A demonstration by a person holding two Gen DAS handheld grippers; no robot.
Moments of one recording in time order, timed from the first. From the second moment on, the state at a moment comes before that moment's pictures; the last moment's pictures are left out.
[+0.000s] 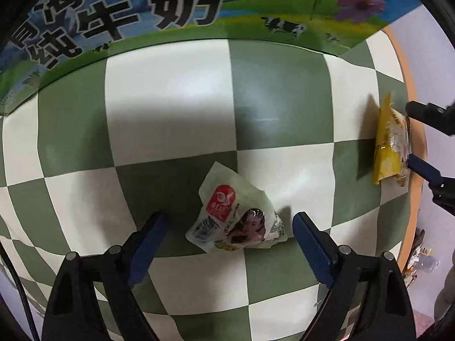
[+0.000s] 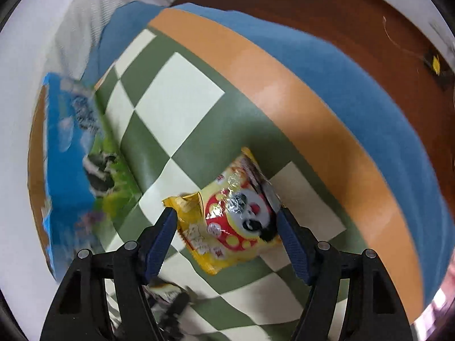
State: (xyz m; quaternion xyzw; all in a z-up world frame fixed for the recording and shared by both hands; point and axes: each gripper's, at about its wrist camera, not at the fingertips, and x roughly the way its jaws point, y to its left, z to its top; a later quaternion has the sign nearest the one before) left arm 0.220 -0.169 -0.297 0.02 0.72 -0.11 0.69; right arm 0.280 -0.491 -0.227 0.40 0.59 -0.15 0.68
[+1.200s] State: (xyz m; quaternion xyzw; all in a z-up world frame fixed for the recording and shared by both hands) left arm 0.194 -0.149 -0.298 0.03 0.72 -0.11 0.68; right arm 0.304 -0.381 -0.263 0.06 0.68 -0.04 0.73
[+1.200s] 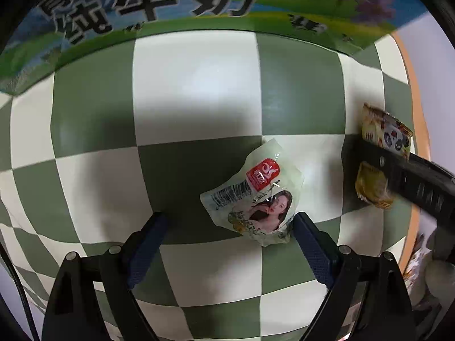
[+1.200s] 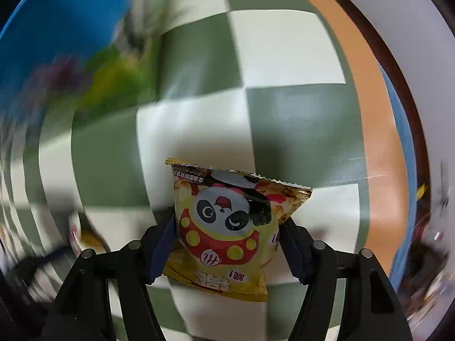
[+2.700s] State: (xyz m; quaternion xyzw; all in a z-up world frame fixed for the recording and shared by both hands) left arm 0.158 -0.089 -0.308 0.02 0.73 -0.05 0.68; right arm 0.218 -0.275 -0.268 0.04 0.69 0.03 0.72
